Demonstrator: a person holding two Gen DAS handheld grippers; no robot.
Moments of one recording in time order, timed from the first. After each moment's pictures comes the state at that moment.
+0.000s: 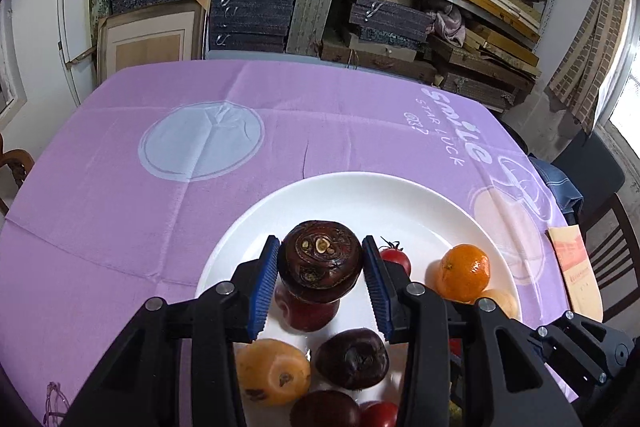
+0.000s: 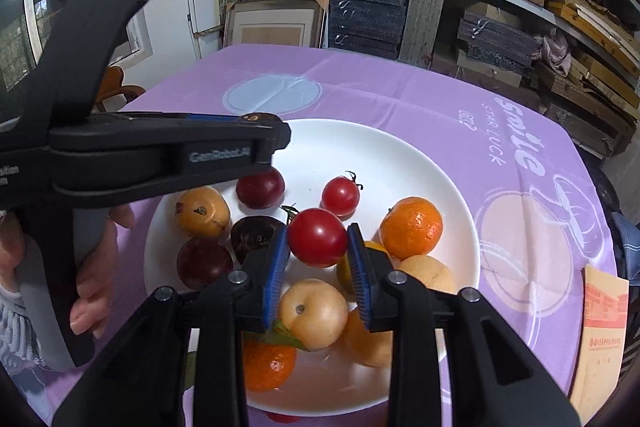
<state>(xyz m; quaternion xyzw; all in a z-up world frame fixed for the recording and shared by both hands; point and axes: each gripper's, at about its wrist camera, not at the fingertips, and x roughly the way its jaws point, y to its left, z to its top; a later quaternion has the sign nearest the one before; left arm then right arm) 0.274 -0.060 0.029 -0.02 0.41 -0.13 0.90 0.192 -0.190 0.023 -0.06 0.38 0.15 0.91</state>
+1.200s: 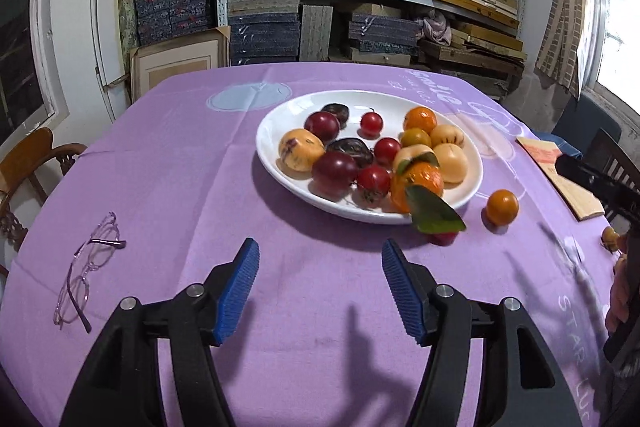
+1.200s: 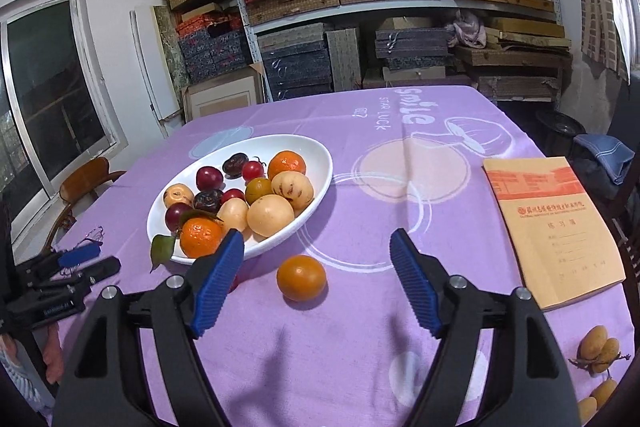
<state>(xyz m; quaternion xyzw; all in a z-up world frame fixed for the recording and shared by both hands) 0.054 -0.027 0.005 0.03 0.35 -0.11 0.93 0.034 -0.328 0.023 0.09 0.28 0.08 0.95</state>
